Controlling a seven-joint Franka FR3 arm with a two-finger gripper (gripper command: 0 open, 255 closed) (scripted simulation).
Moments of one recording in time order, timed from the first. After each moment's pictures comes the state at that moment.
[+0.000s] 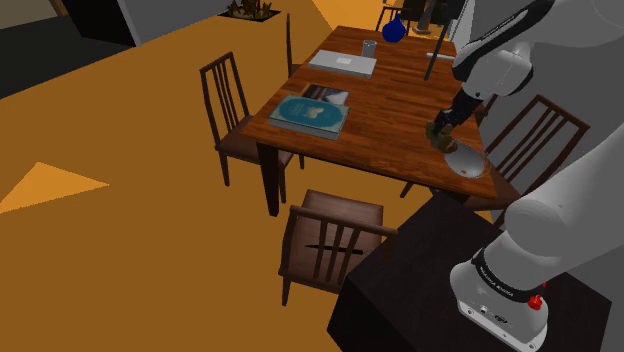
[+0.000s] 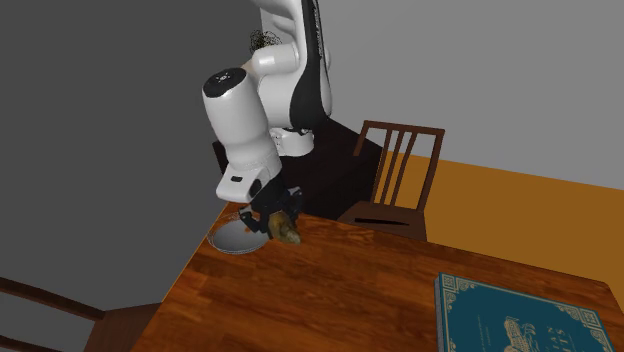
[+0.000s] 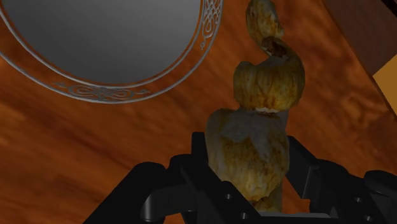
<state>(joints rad) -0.45 0.01 -0.36 -2.43 0.32 2.50 -0.73</state>
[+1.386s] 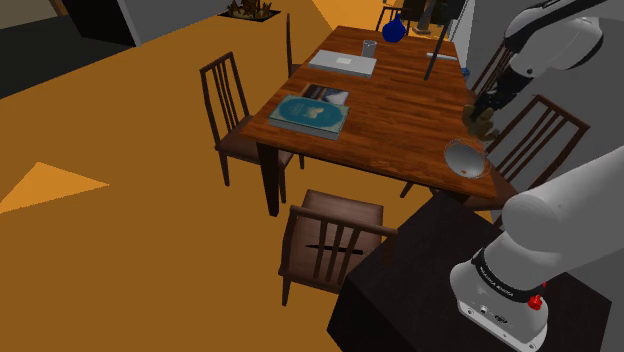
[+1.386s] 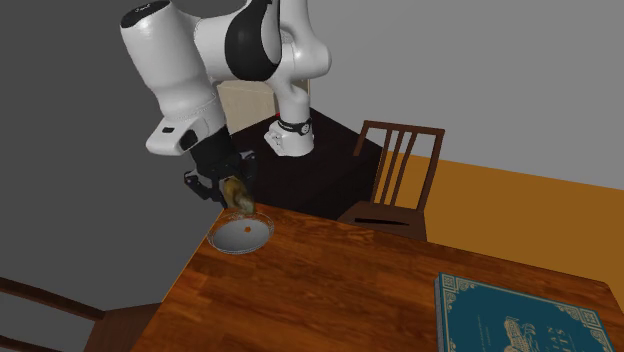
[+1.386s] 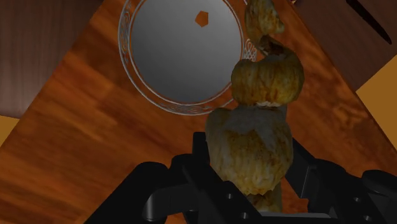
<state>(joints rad) -0.54 -0.16 -0.46 -2.35 0.16 2.26 -0.77</state>
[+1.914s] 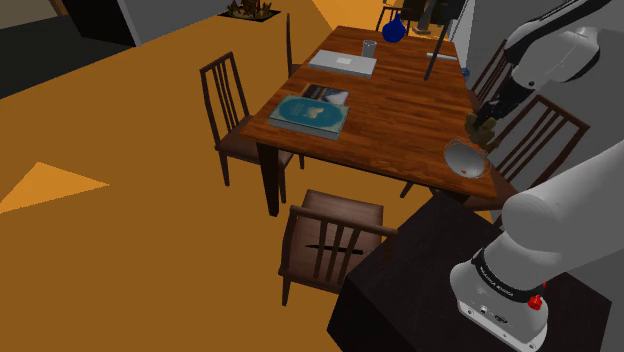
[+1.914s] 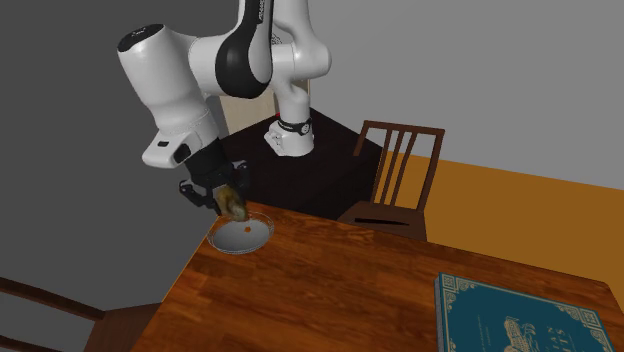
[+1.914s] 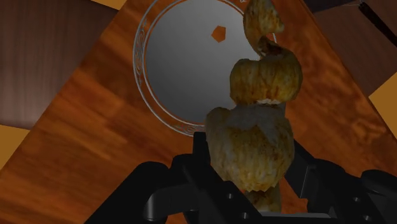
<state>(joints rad) -0.55 -0.11 -0.50 -2.38 0.20 2.32 -0.86</state>
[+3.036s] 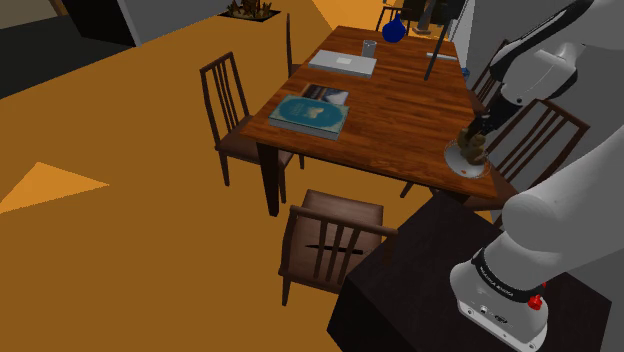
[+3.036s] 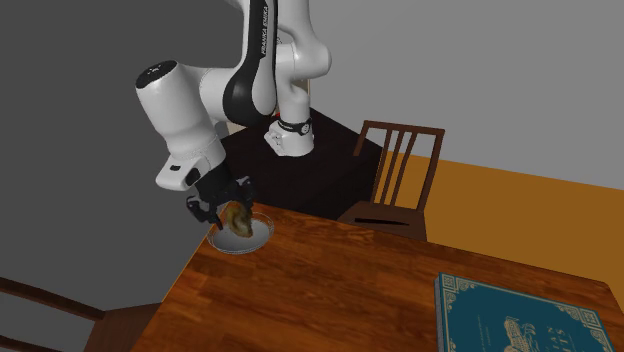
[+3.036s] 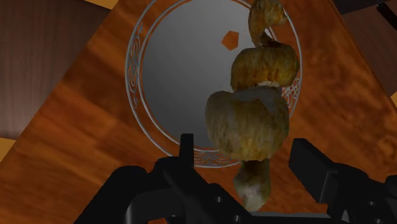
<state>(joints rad) -0.54 0.00 -0.51 -2.42 0.31 2.44 -0.95</state>
